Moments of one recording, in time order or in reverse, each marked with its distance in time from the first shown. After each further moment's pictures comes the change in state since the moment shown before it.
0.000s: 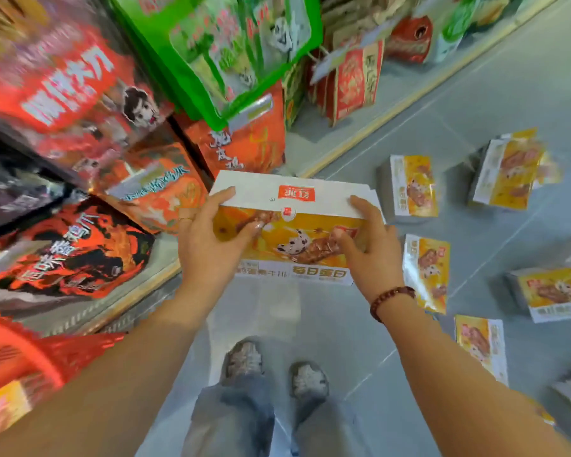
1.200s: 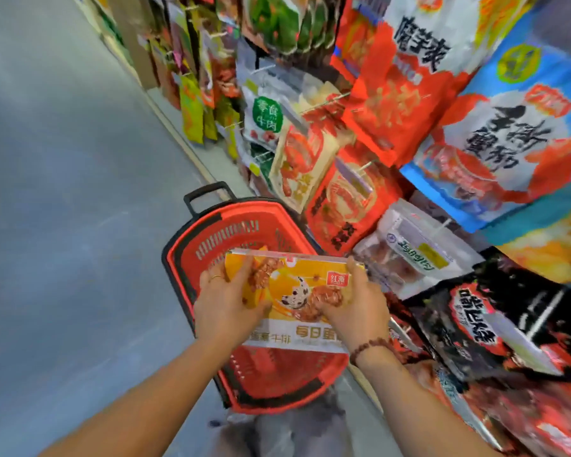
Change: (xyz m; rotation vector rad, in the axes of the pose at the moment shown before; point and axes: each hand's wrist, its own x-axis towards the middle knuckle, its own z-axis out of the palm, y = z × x) left_hand -0.305 -0.071 -0.417 0.286 0.905 -1.039; right_hand -0.297 -0.402 0.268 -0.553 -0.964 -1.197
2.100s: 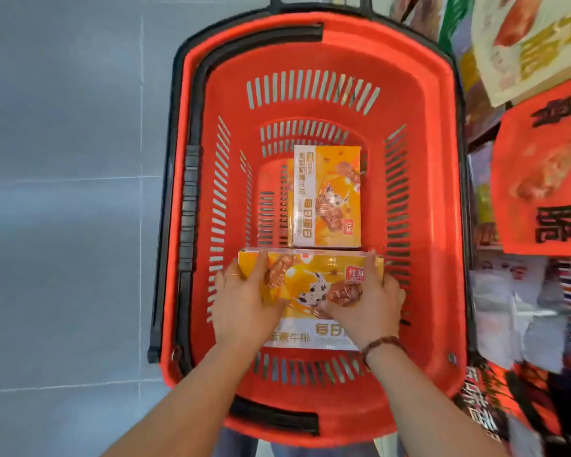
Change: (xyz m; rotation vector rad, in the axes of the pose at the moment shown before) left_hand -0.013 -0.089 0.320 -0.094 -0.131 -0.777; right_hand 0.117 0.155 0.277 -0.279 -0.610 -0.180
